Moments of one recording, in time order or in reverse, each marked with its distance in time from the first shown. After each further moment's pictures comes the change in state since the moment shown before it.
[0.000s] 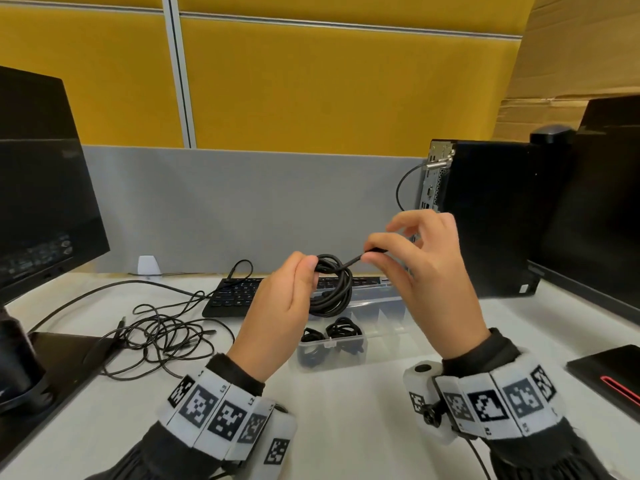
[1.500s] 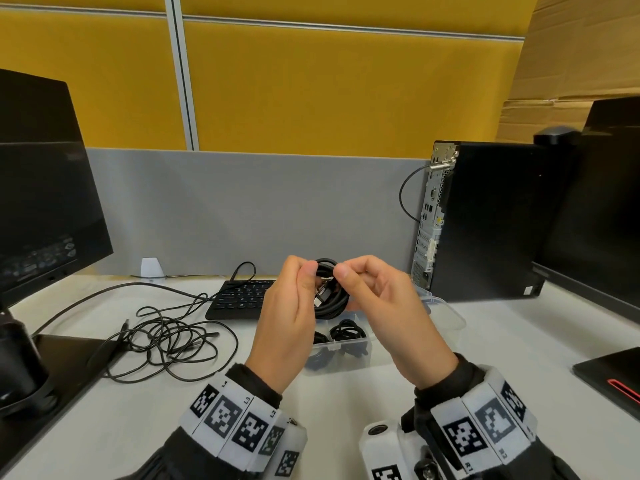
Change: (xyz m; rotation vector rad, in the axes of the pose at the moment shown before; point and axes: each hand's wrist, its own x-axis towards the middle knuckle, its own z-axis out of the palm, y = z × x) left_hand -0.006 -0.007 0.013 -0.140 0.129 0.003; right_hand -0.011 -0.041 0.025 1.028 -0.280 0.720
